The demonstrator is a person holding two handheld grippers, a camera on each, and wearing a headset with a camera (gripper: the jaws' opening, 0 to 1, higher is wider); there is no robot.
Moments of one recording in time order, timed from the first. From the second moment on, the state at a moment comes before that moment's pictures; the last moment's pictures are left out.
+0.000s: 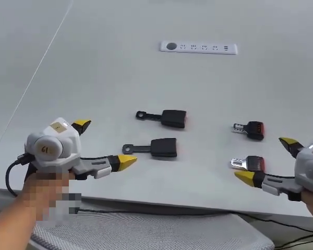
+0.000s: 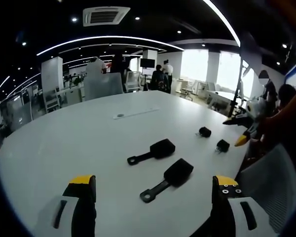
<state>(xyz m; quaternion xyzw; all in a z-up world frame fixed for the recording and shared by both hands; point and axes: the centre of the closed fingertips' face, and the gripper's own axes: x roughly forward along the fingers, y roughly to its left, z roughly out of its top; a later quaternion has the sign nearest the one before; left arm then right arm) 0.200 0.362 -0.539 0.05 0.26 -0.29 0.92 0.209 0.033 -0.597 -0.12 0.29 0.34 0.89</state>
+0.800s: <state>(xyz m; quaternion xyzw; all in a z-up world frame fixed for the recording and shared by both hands) 0.204 0.343 -0.544 0.05 0.27 -0.30 0.91 0.206 0.019 -0.601 -0.11 0.29 0.34 0.89</state>
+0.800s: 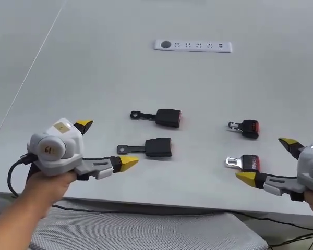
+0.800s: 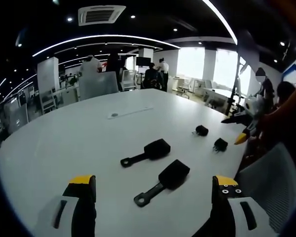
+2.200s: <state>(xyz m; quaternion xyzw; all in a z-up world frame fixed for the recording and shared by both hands) 0.217 0.324 -0.571 0.09 0.29 -0.33 0.89 0.214 0.006 -0.630 -0.12 0.34 0.39 0.85</state>
